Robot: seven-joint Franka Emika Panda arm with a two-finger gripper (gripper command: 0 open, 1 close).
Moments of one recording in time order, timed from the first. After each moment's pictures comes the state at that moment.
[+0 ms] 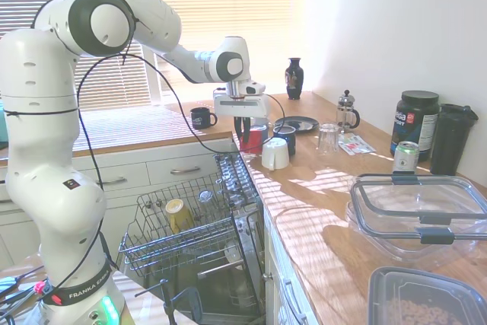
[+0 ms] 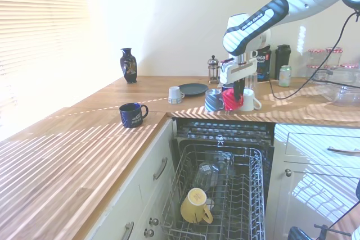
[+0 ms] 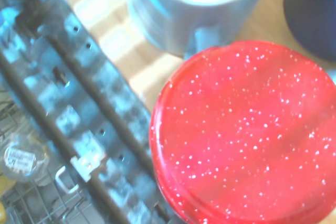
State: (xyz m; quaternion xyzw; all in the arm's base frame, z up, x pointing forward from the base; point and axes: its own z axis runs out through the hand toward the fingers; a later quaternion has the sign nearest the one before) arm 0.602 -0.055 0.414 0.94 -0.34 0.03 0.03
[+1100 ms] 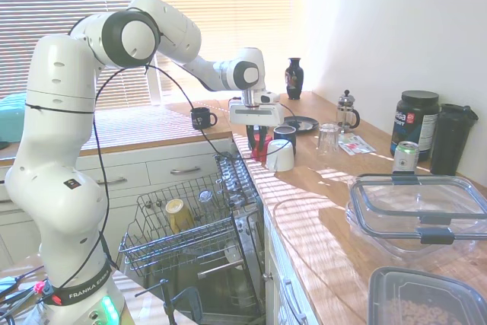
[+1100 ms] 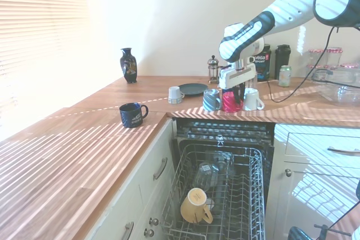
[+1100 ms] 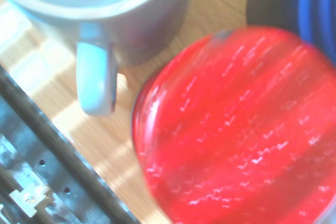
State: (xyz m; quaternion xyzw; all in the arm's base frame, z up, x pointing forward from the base) arm 0.629 -0.085 0.379 0.93 -0.37 0.01 0.06
